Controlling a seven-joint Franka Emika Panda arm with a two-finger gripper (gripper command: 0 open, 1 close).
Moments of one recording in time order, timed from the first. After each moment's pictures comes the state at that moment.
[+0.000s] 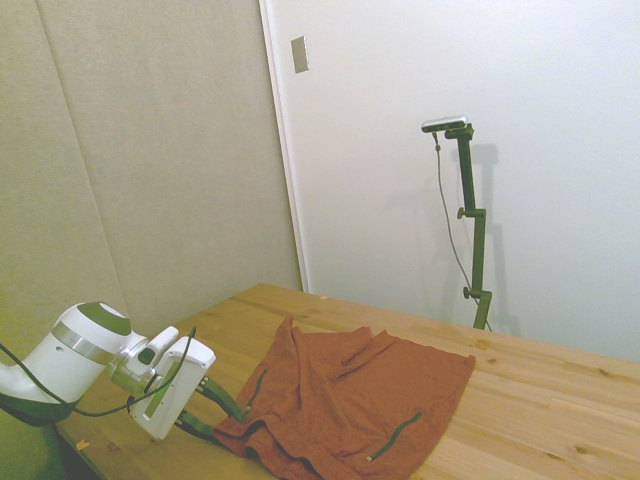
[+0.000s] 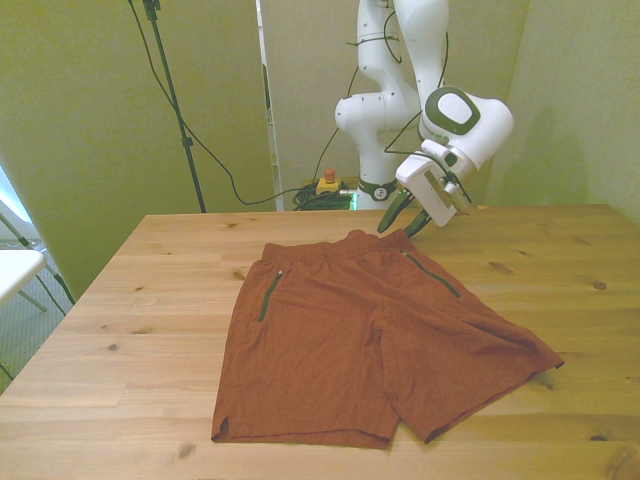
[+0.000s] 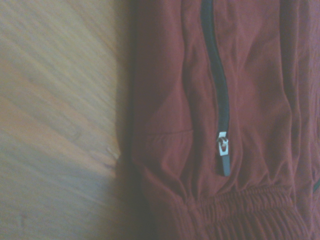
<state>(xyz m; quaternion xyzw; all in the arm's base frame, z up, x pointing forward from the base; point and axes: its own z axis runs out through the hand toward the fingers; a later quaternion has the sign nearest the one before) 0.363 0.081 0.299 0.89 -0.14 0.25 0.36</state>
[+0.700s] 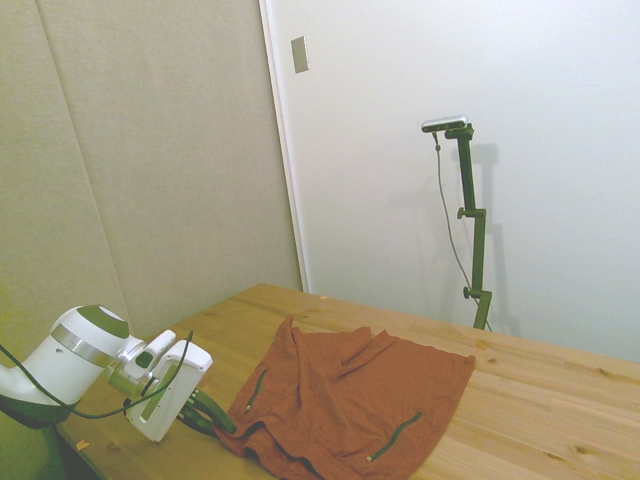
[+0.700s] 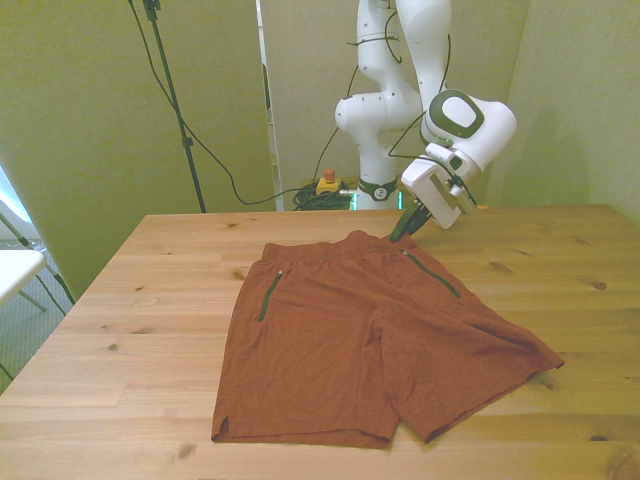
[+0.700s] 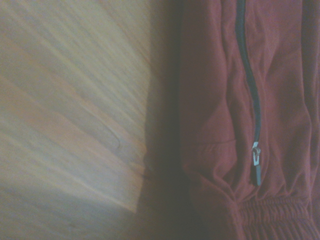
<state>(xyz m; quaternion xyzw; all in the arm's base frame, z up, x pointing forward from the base) 0.361 0.091 0.296 0.89 -0.14 0.25 0.35</state>
